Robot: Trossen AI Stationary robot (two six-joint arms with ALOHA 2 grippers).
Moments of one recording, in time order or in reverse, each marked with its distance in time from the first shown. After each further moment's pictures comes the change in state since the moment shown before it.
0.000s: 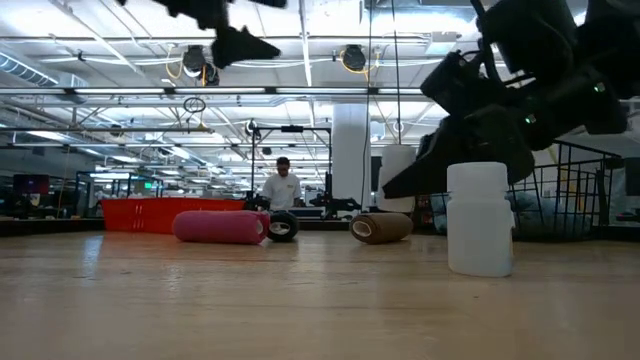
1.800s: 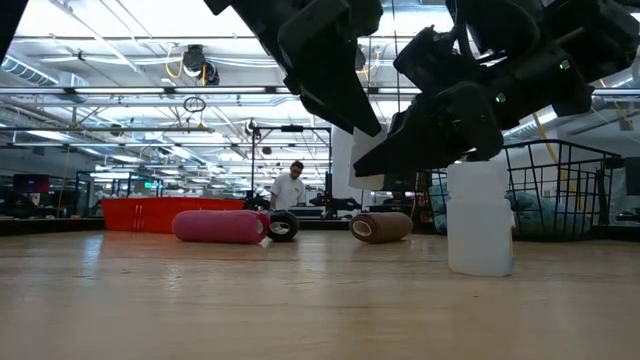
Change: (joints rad) left arm -0.197 0.690 0.481 -0.268 -0.113 0.265; right arm -0.033 0.000 0.114 -0.083 -0.079 -0.119
